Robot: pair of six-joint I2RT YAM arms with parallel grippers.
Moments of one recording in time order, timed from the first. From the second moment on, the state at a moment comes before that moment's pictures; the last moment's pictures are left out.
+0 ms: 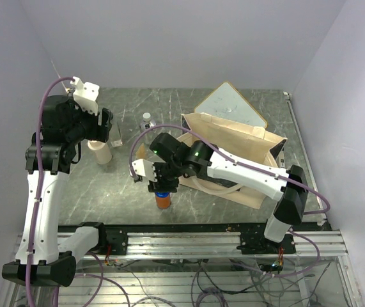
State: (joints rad) left arm -0.04 1.02 1.36 -0.77 0.21 0.22; right arm 1.12 1.72 1.60 -0.84 -0.31 -0.61
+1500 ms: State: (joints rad) left arm -0.04 1.02 1.35 -0.76 0.23 0.22; right arm 1.09 1.73 1.62 -0.88 -0.35 -0.62
